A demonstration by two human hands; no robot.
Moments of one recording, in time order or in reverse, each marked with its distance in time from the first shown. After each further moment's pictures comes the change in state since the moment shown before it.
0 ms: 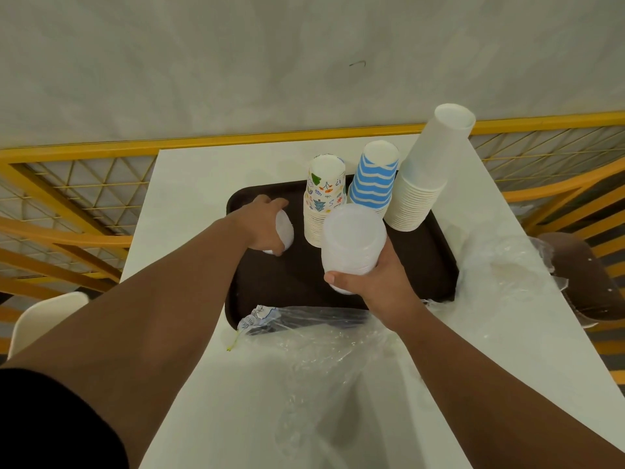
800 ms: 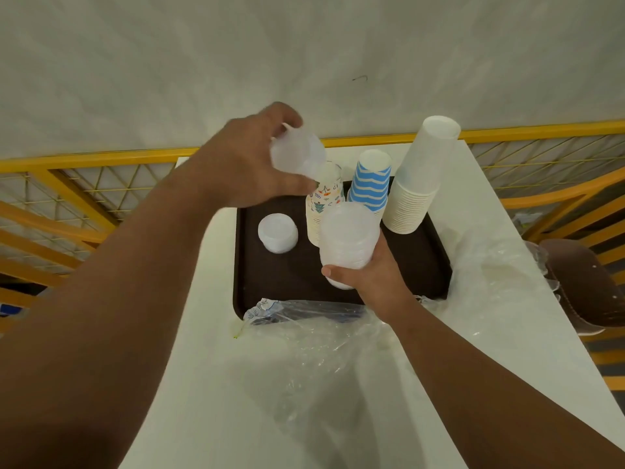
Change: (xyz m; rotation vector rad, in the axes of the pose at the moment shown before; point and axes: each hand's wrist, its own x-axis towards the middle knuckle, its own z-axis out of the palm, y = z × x) left_hand -0.136 0.065 -0.121 -0.349 0.489 0.212; right_hand -0.008 -0.010 -0.002 0.072 -0.025 -0.020
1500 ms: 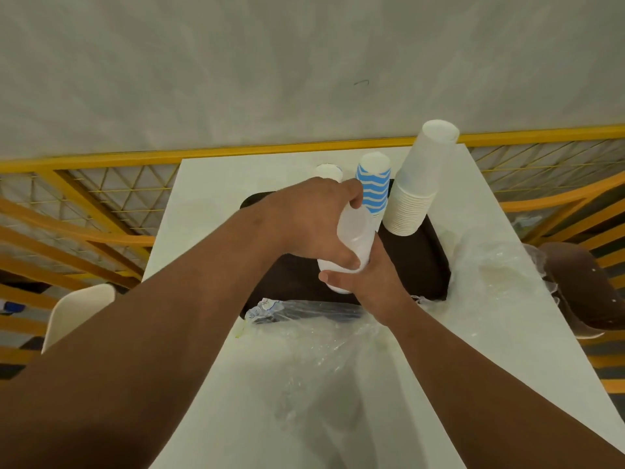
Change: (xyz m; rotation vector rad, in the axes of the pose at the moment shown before) left_hand -0.011 0.043 0.053 0.311 -0.392 0.133; right_hand -0.004 -0.004 -0.001 -0.065 -0.045 -0.004
